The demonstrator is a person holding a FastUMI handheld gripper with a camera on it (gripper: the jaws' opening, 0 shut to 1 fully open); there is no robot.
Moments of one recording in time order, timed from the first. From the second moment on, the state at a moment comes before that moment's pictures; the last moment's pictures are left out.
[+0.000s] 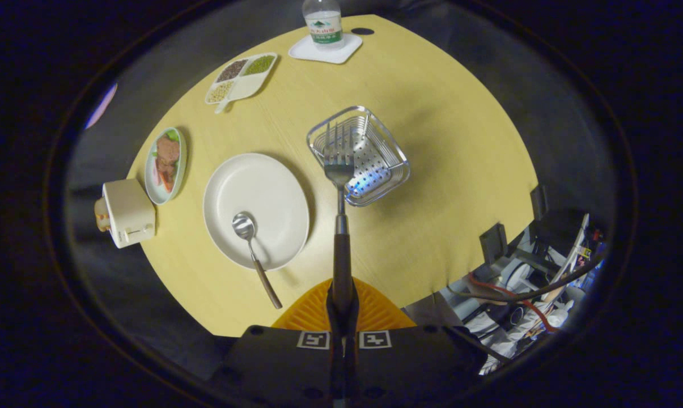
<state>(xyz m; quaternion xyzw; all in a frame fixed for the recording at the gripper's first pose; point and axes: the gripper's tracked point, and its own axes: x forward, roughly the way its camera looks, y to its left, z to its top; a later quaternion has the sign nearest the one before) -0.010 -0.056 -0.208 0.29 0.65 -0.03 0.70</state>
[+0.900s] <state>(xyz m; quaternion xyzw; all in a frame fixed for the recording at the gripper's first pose) 0.031 -0.049 -0.226 0.42 0.69 -0.01 0.59</state>
